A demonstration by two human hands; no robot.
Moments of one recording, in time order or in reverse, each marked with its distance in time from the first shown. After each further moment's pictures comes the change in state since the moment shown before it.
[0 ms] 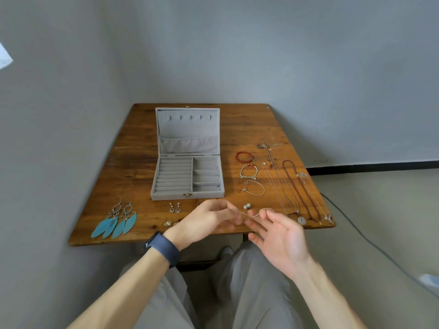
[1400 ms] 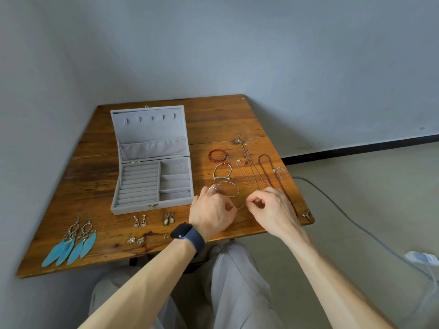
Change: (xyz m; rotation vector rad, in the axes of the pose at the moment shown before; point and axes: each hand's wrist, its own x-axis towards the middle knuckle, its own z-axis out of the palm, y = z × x) left_hand 0.103 -0.008 0.061 0.931 0.343 0.022; right_hand 0.069 -0.052 -0.084 -1.625 0.303 -0.533
